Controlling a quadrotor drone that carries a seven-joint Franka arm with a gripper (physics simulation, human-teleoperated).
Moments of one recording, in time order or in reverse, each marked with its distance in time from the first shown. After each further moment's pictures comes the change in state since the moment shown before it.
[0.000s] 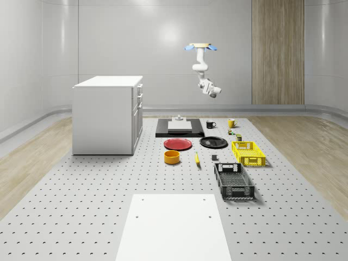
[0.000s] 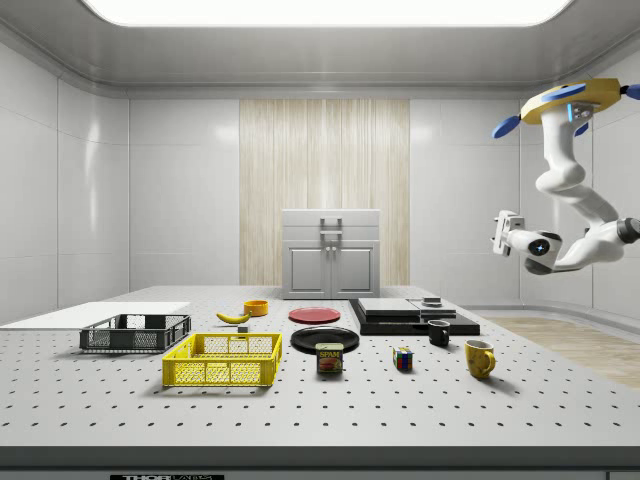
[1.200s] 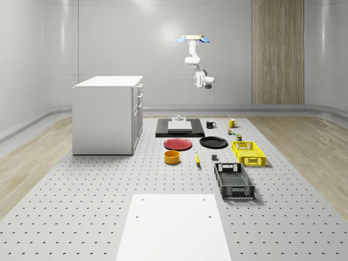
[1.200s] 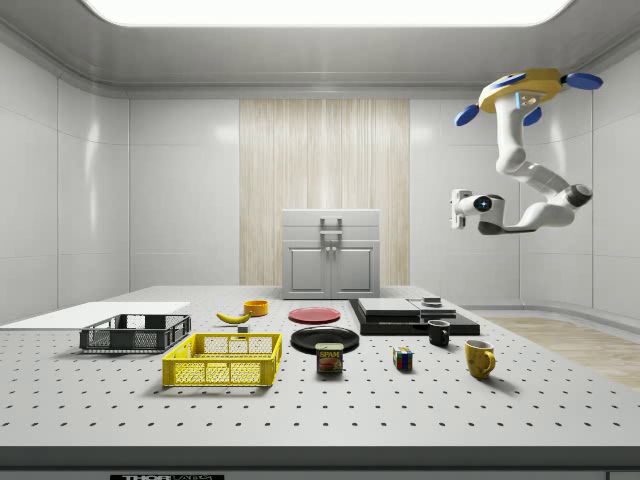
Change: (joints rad) arm 0.195 -0.119 -0.153 -0.067 0.079 0.111 0.039
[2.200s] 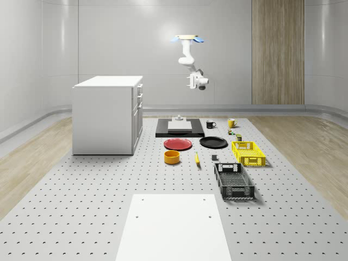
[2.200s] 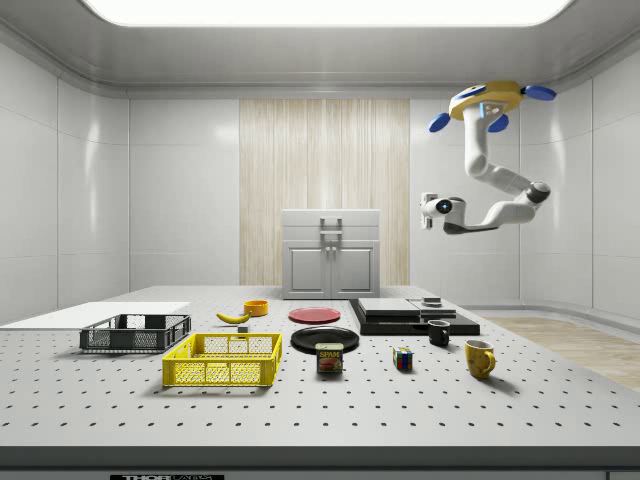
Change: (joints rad) arm 0.097 -0.086 -0.042 -0.012 -0.061 0.085 0.051
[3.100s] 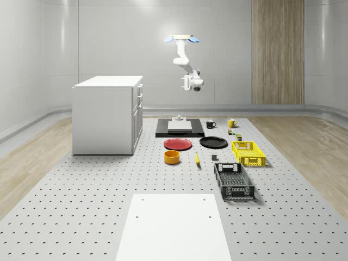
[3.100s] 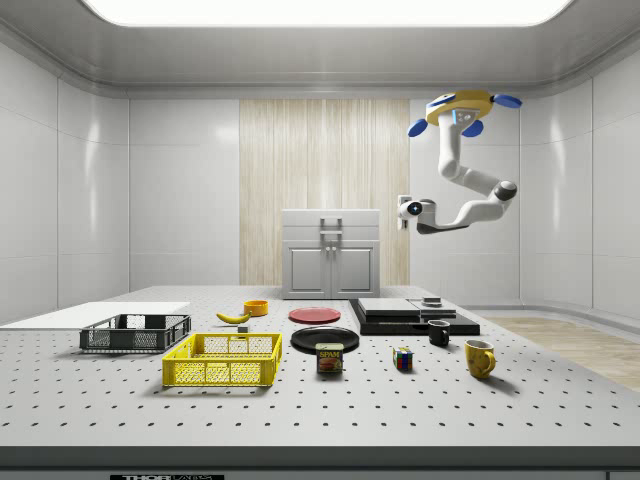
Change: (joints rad) arm 0.065 -0.064 -0.024 -0.008 -0.049 0.059 0.040
